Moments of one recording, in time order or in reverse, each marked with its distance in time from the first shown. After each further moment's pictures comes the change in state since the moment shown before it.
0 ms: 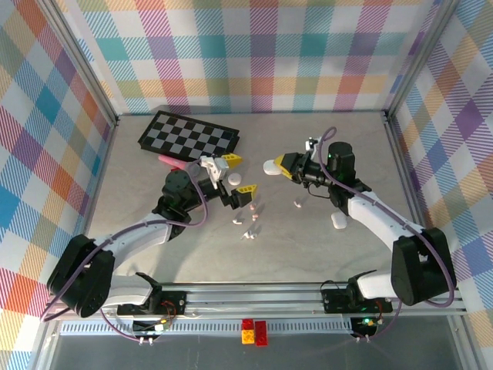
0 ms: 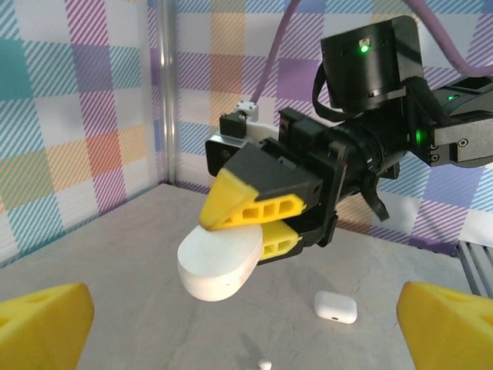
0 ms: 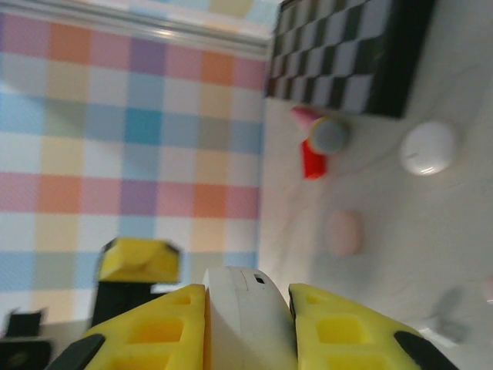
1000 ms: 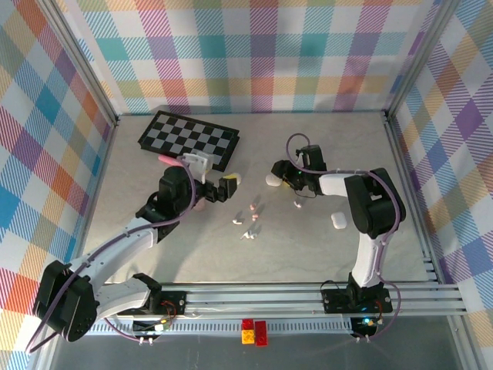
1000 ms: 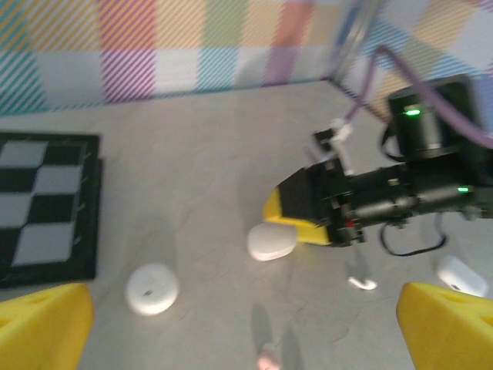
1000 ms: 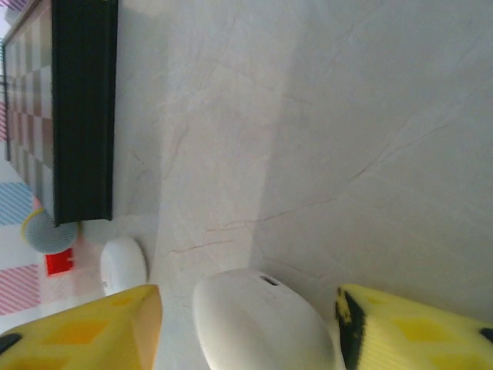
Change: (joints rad) left arm 0.046 -0.161 0.091 -0.660 -0.467 -0.136; right arm -0.010 0.579 0.214 -0.057 0.304 -0.298
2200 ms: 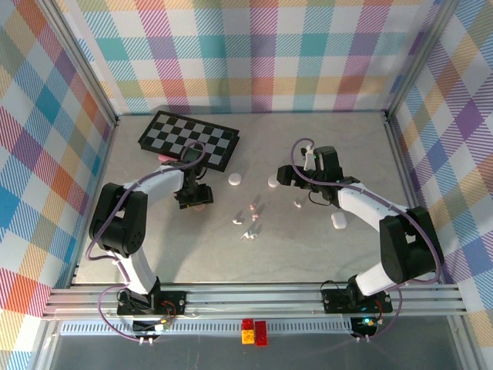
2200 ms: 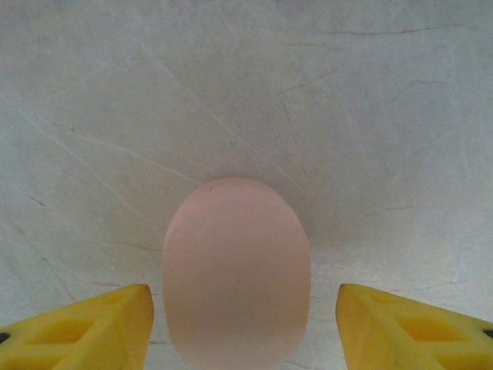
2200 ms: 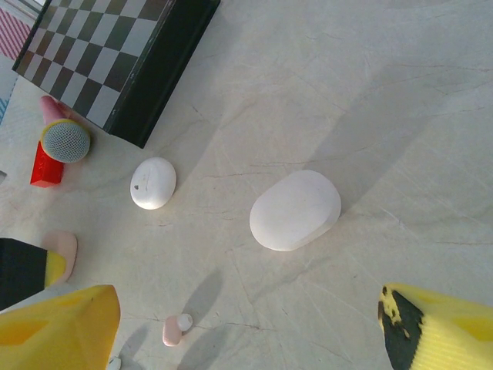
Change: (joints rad) left arm 0.180 0.657 0.428 -0.834 -0.094 -0.278; right arm 0.031 -0.433 -0.159 -0.218 0.092 -0.383
